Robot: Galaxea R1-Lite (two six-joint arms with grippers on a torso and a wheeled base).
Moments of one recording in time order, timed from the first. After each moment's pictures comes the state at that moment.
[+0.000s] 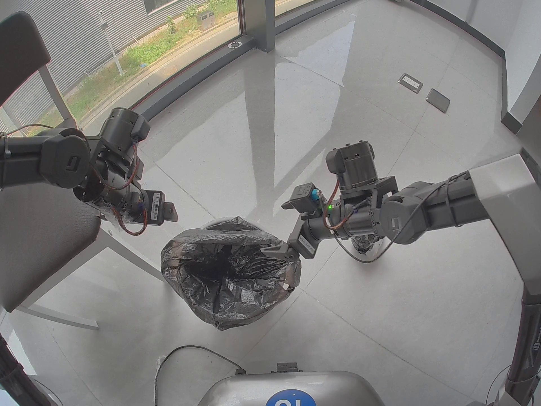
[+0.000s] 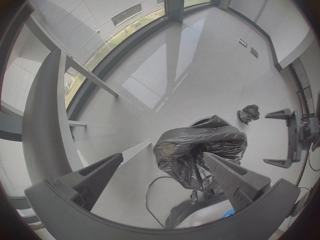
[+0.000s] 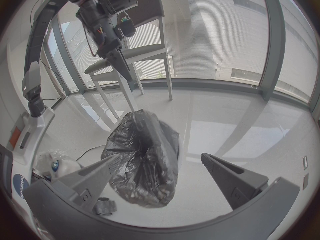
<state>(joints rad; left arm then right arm) -0.29 1.84 -1.45 0.50 0.21 -0.16 0.58 2.21 -1.51 -0.14 0.34 -0.55</state>
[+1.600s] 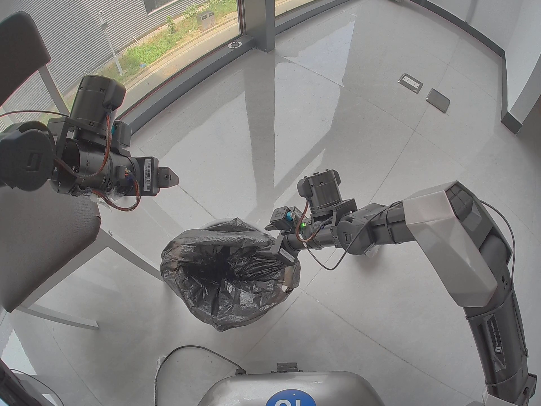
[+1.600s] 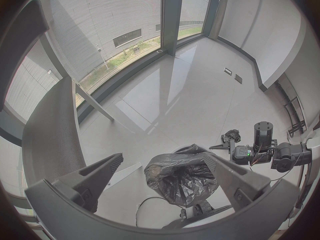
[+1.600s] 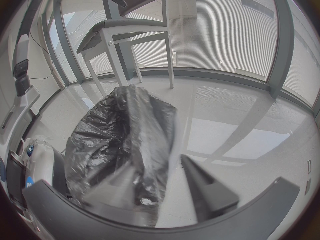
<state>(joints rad) -0.33 1.68 -1.38 0.32 0.20 -0.16 0.56 2.55 -1.85 -0.10 0.34 -0.64</state>
